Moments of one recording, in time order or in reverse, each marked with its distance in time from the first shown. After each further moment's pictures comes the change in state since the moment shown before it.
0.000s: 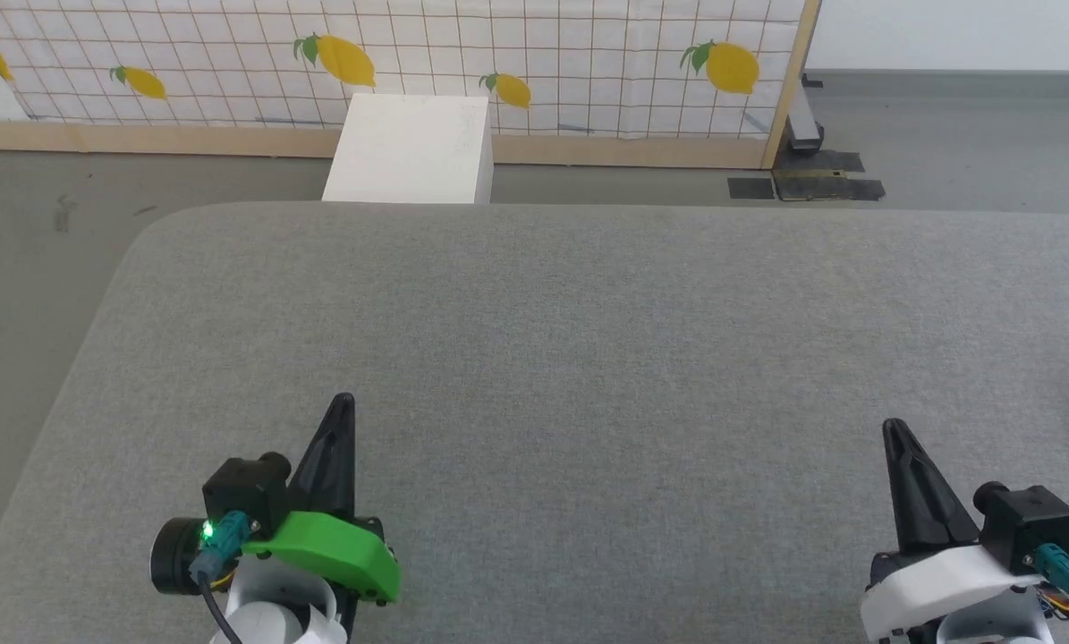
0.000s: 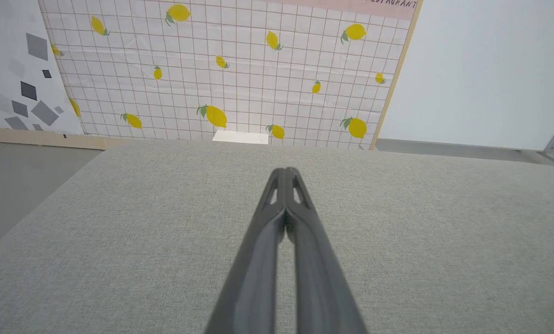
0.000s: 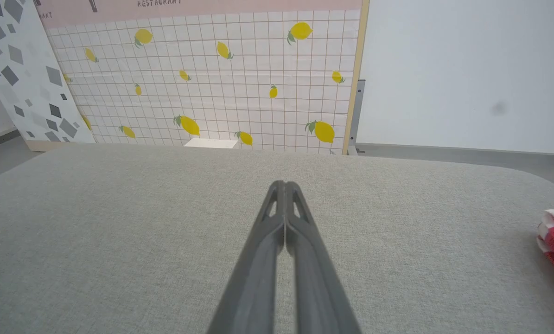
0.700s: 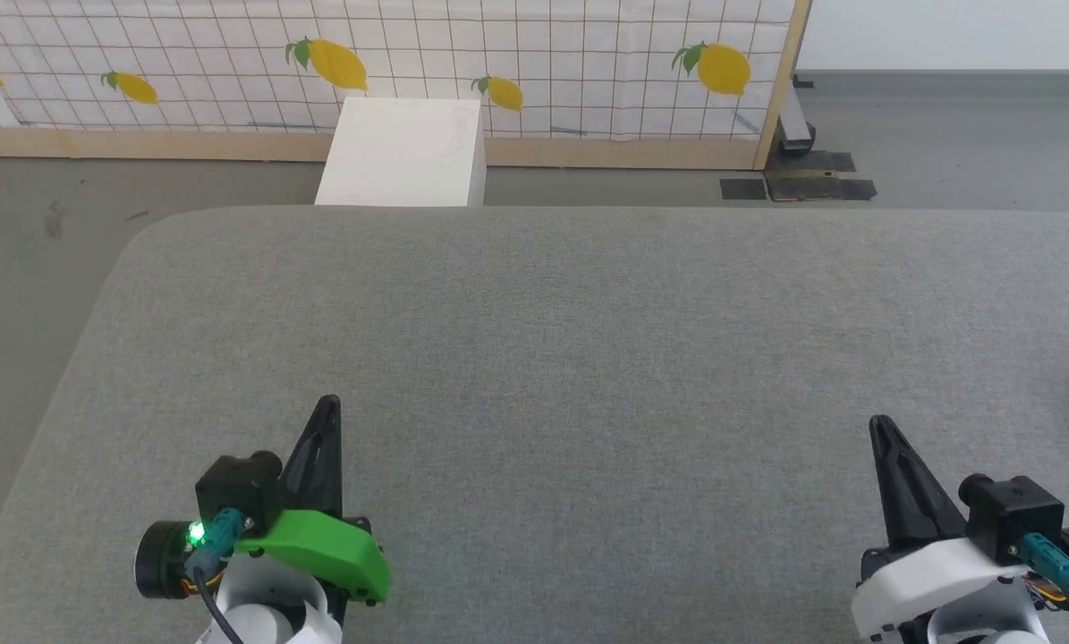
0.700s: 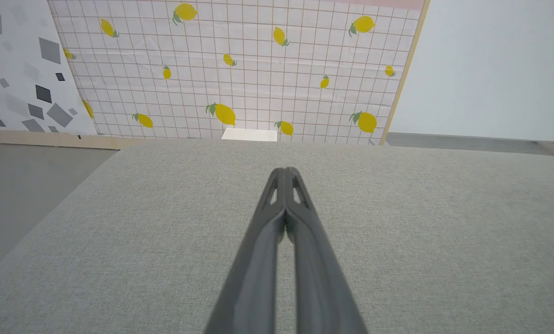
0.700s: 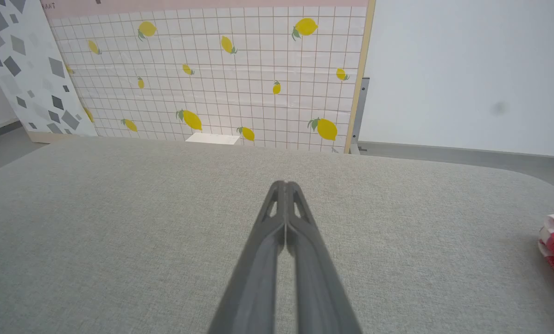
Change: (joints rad) left arm 0.013 0.000 0.021 -0.033 0.035 0.021 0.043; right arm -0.008 0.000 0.018 -0.011 -0.015 0.000 0.036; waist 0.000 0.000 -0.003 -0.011
